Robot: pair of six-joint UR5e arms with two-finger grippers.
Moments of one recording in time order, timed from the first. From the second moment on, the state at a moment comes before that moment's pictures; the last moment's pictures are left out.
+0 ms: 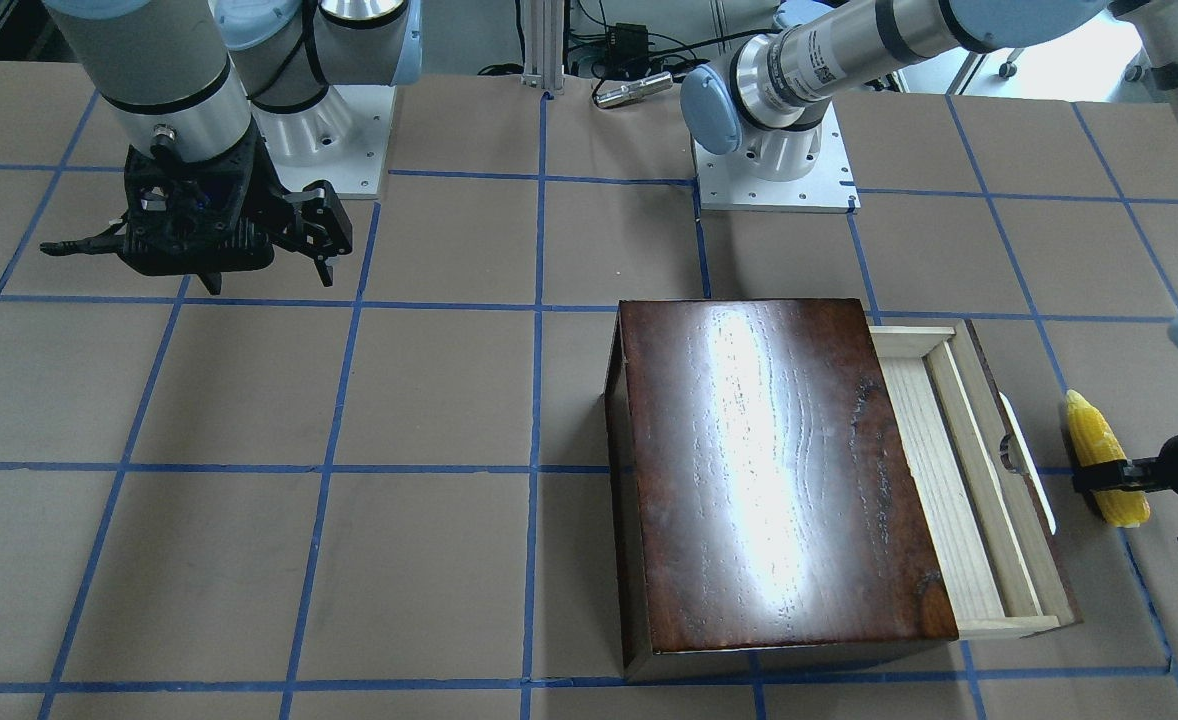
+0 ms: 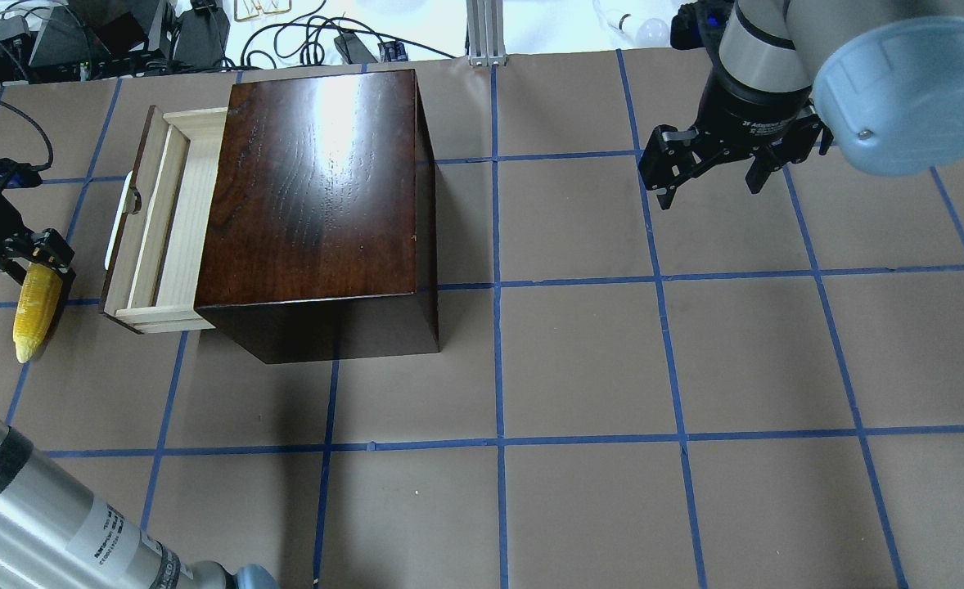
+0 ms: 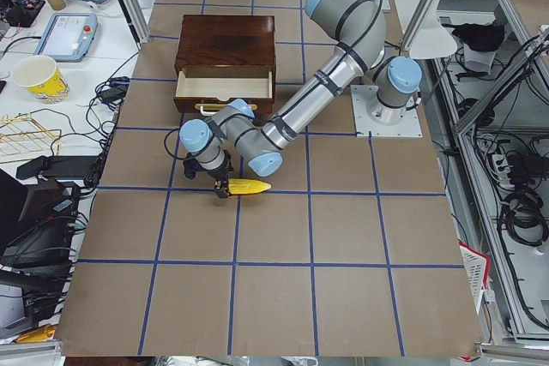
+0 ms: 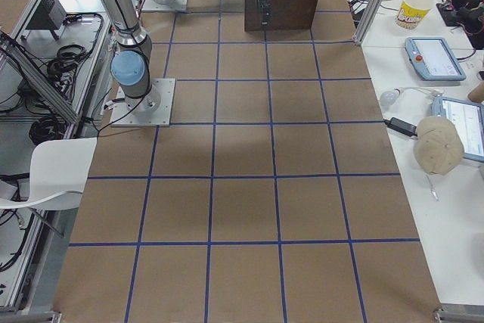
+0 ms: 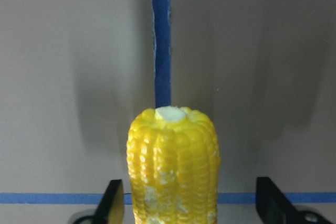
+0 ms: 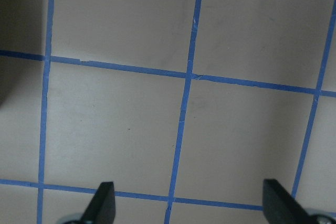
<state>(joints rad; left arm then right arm) -0.91 -2.25 -1.41 -1.20 1.71 0.65 1.62 -1.54 1.60 -1.63 -1.60 -0.09</state>
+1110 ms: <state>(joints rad) -0.92 -2.19 -1.31 -1.27 1.70 0.65 1.62 -1.54 1.60 -1.63 -1.60 -0.09</state>
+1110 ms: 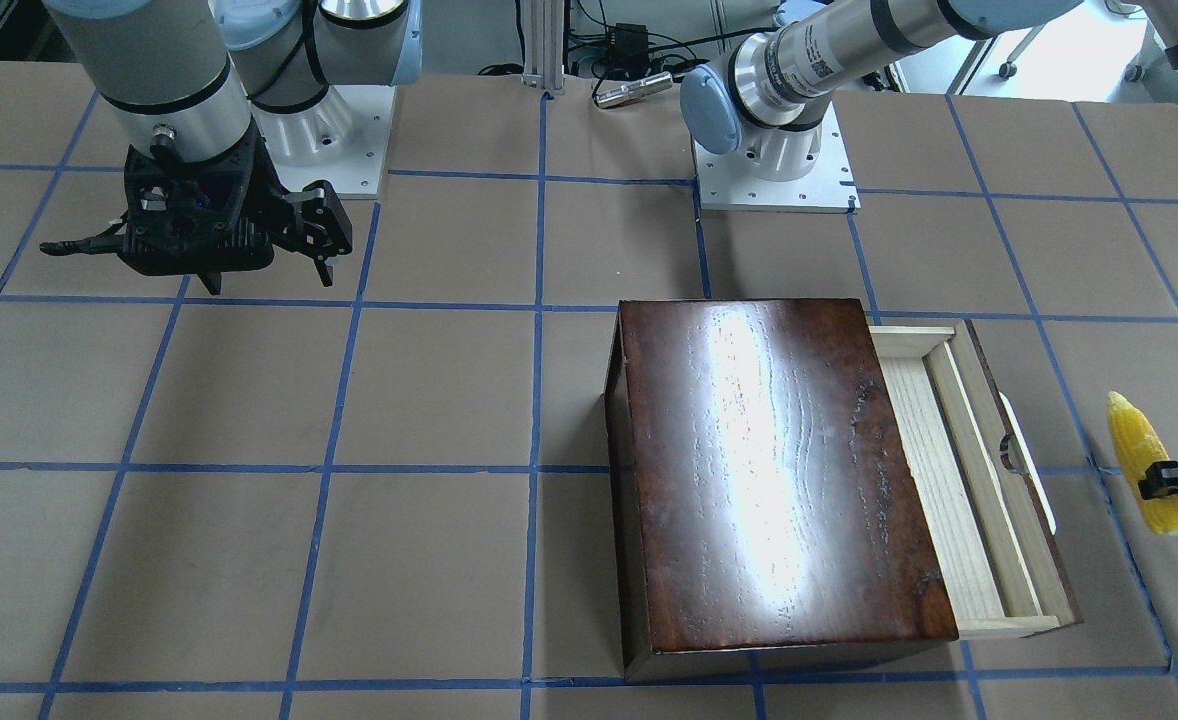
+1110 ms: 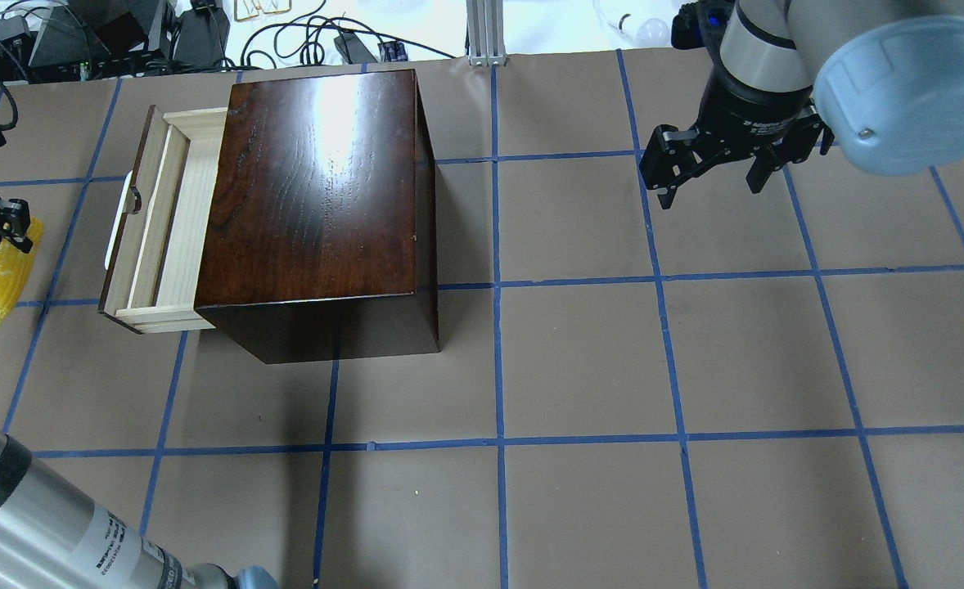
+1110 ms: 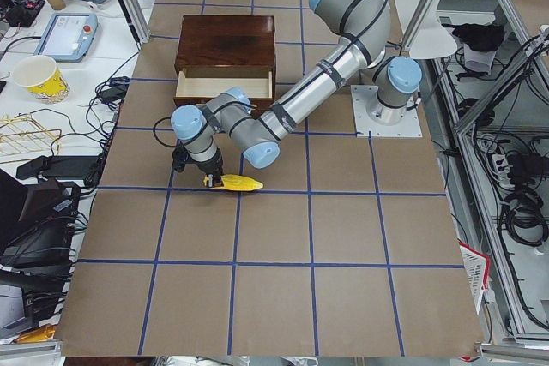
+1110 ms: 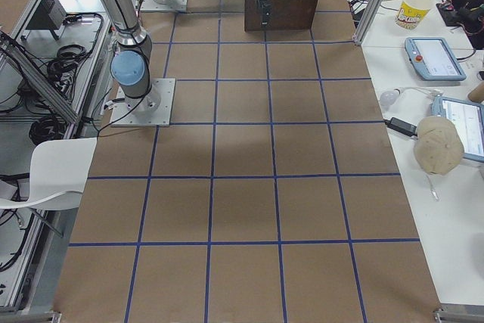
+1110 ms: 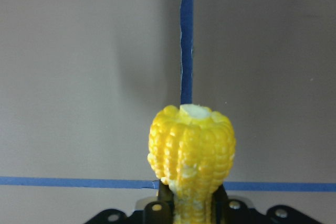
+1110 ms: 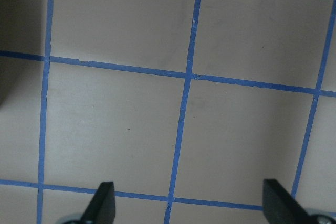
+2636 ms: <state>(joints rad) -1.25 -1.95 -1.25 -1.51 1.59 0.37 1.62 -1.54 1.60 -1.63 -1.60 -0.09</state>
